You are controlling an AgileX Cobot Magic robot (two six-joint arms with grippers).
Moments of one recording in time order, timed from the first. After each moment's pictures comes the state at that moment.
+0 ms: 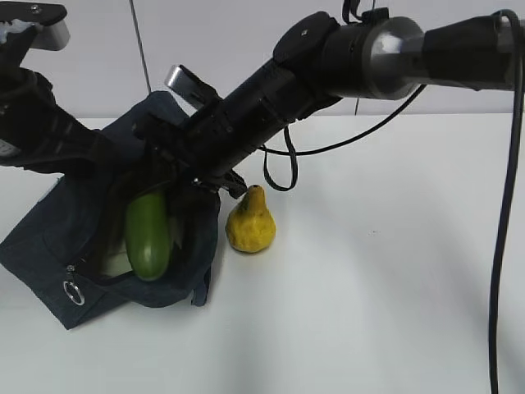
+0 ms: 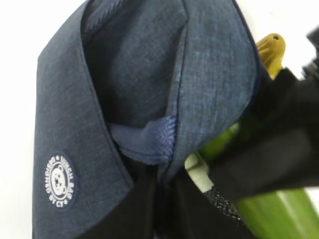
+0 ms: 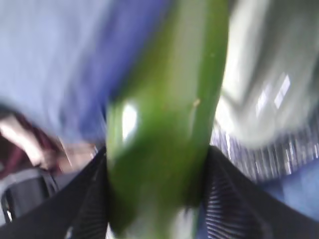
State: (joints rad) left arm -0.38 1.39 -1.05 -0.01 0.73 -0.04; right arm 0.48 2.21 -1.80 1.05 1.09 -0.32
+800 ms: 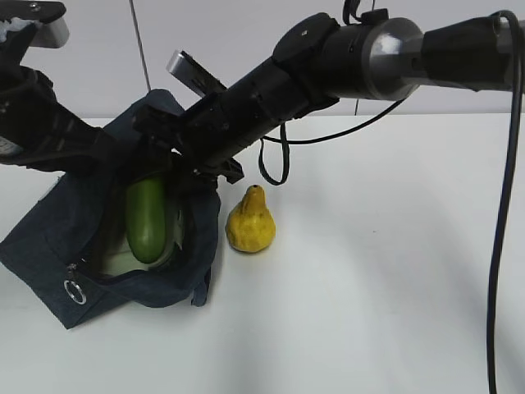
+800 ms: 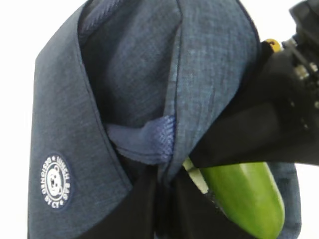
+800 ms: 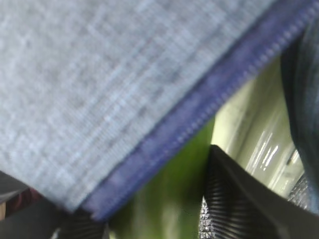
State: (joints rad) left arm -0.38 1.39 -1.05 -0.03 0.72 -0.04; right arm 0.48 2.21 -1.80 1.07 0.95 -0.40
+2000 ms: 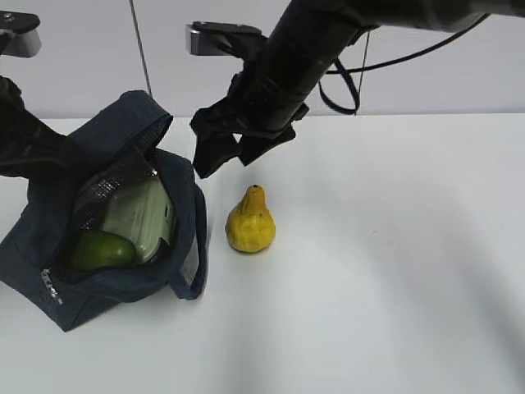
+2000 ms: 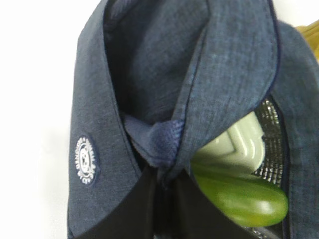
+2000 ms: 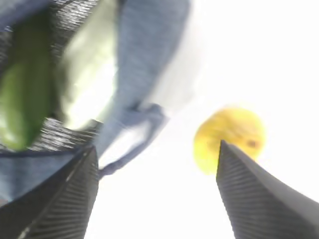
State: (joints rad) left arm -0.30 1.39 -1.05 0.05 0.79 -0.06; right arm 0.48 2.05 -1.81 0.45 1.01 -0.36
